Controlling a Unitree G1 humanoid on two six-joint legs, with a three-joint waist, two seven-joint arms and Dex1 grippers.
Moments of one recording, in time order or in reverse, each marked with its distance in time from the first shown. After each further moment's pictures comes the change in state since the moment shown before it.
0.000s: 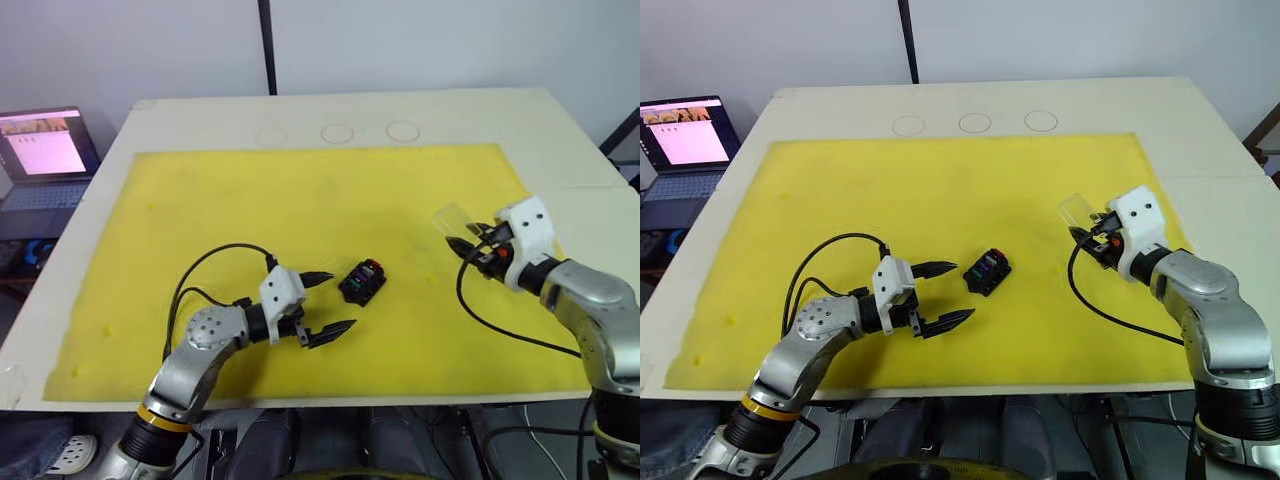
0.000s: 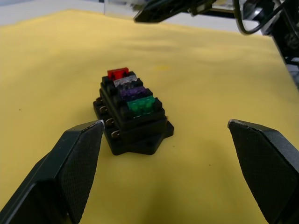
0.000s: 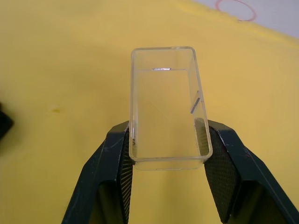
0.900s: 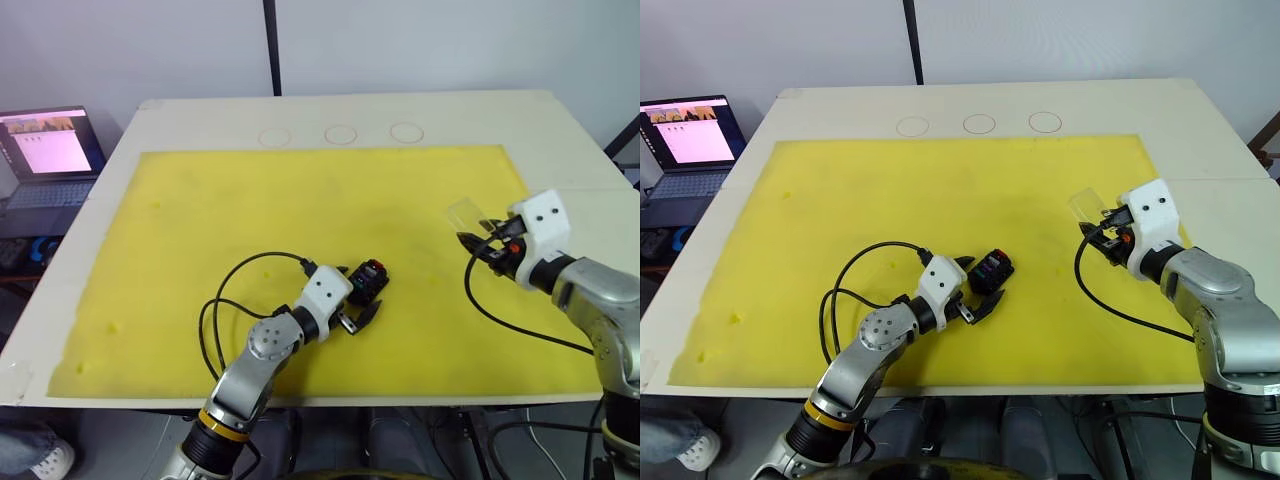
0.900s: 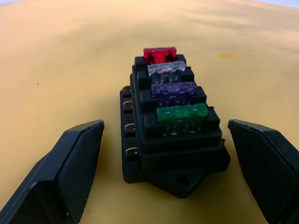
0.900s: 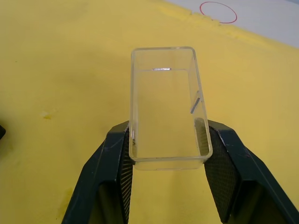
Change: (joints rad) left arm -0.001 -0.251 -0.151 0.050 0.236 0.128 0.348; right arm -0.005 -0.013 -0.042 -0.066 0.019 0.093 -0.035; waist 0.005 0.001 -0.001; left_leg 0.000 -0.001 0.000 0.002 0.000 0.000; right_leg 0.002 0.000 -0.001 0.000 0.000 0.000
